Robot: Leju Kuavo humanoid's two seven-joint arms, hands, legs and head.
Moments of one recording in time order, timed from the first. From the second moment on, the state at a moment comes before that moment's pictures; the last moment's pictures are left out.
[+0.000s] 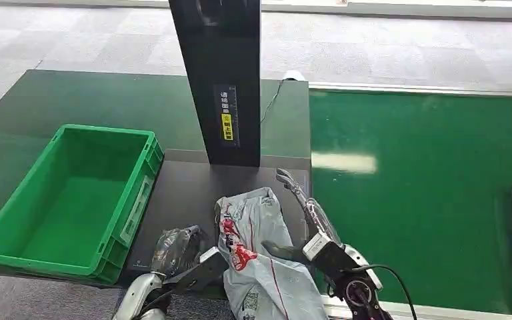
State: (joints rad) left arm -0.03 -0.07 -0.28 -1.35 -1.14 0.11 -0.05; right arm -0.09 0.07 0.23 -1.54 0.33 0.15 -0.49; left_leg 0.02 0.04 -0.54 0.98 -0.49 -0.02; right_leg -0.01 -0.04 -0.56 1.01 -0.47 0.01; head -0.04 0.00
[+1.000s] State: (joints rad) left arm 0.07 -0.09 -0.17 -1.59 -0.72 0.51 -0.40; right arm -0.12 0.07 0.23 -1.52 0.32 0.14 -0.50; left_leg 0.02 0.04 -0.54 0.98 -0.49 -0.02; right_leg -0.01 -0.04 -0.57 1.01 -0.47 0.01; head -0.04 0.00
